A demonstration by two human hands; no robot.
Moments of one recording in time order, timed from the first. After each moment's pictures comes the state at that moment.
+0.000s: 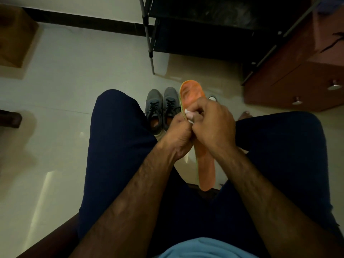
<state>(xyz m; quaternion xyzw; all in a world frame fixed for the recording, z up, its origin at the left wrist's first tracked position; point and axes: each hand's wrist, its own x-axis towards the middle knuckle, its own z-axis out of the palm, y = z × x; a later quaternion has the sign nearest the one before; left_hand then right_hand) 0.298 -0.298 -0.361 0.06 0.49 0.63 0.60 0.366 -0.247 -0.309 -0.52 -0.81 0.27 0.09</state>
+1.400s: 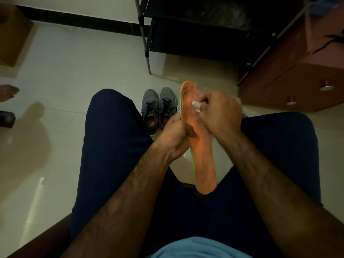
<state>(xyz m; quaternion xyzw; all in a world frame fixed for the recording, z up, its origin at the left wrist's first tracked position) 0.295 -0.300 -0.346 0.01 0.47 0.59 0.65 0.376 -0.203 -0.324 -0.52 -0.83 0.17 0.07</state>
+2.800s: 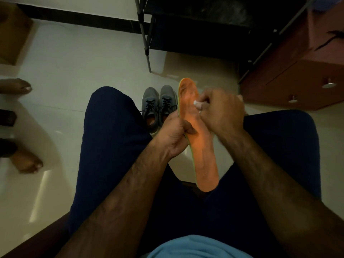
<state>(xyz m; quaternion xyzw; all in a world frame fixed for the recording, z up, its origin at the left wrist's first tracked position) 0.295 -0.300 -0.341 0.00 0.47 0.60 0.65 0.384 -0.201 -0.324 -0.51 -0.84 0.17 0.05</state>
